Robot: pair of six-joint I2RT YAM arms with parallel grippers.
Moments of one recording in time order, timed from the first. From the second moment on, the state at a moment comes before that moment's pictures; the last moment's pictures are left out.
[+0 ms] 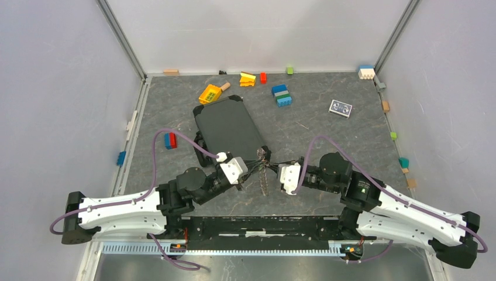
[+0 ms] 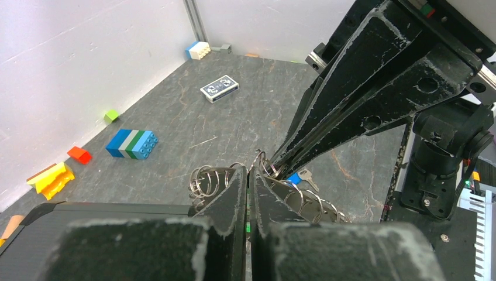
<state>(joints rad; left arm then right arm) -1.32 0.80 0.63 0.27 -0.30 0.21 1.10 0.73 0.73 -0.18 -0.13 -0.63</state>
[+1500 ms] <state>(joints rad) -1.32 0.58 0.35 0.65 0.25 0.60 1.10 0.46 0.69 -0.07 -0.53 -0.73</state>
